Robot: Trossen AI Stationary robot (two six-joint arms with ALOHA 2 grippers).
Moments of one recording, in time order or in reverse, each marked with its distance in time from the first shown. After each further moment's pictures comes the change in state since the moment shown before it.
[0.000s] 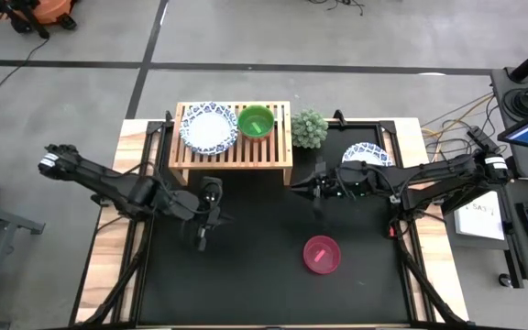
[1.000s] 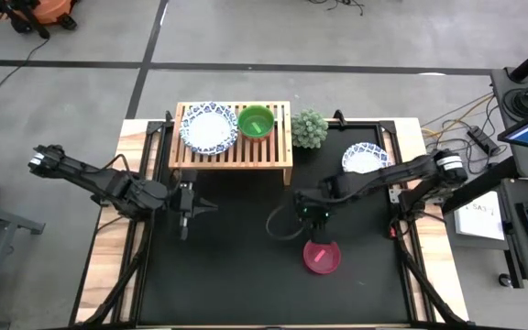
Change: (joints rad) left arm 0.000 -0.332 -0.259 0.100 -0.082 -0.053; right arm 0.102 0.437 0.522 -1.121 -0.169 -0.148
